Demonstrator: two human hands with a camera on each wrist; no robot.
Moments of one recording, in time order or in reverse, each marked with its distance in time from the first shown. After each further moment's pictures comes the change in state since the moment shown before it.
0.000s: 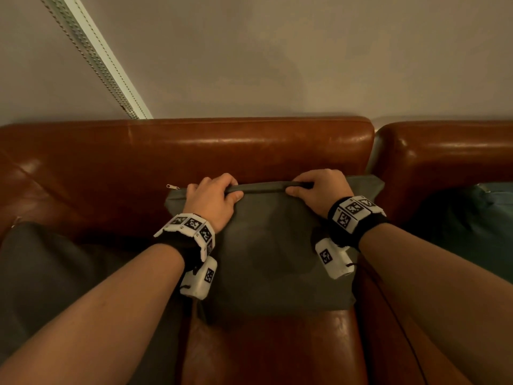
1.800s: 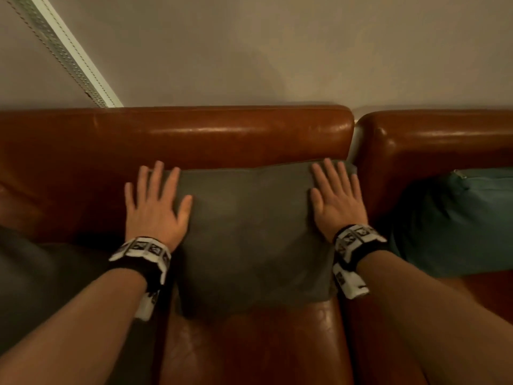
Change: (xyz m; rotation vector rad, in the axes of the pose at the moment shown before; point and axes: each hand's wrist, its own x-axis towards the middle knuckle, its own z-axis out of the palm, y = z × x) left_hand -0.029 -0.064 0.046 0.243 0.298 -0.070; right_hand -0.038 0.092 0.042 -0.329 0.288 0.032
